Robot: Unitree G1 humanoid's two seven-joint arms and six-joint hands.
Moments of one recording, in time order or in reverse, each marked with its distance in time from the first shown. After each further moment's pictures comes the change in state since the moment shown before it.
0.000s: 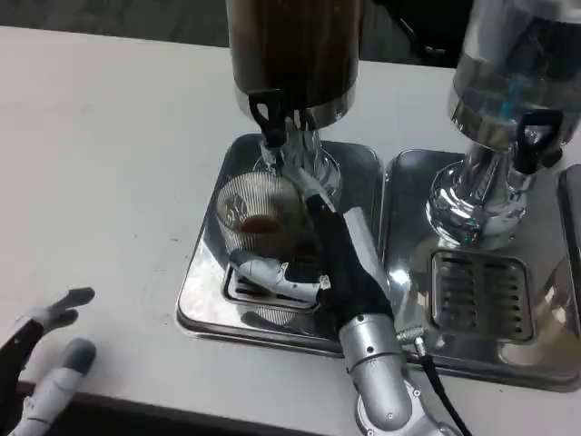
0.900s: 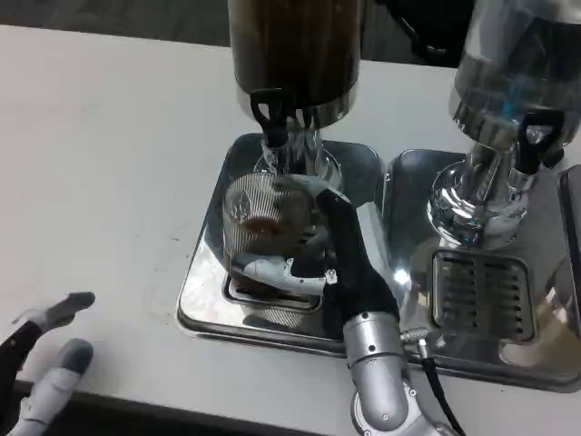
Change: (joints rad) left arm 0.010 -0.005 0.008 -0.019 -0.001 0.008 0.000; right arm -0.019 0.009 -0.002 0.045 -0.015 -0.045 -0.116
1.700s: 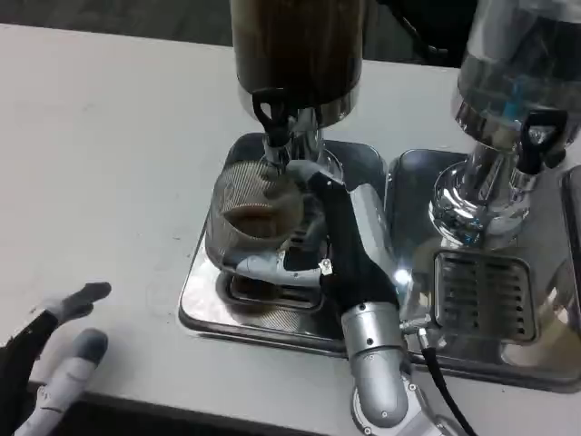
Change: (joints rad) left arm -0.043 -0.019 -0.028 0.017 0.000 0.001 0.000; right arm 0.038 -0.017 0.009 -0.145 -0.100 0.069 -0.002
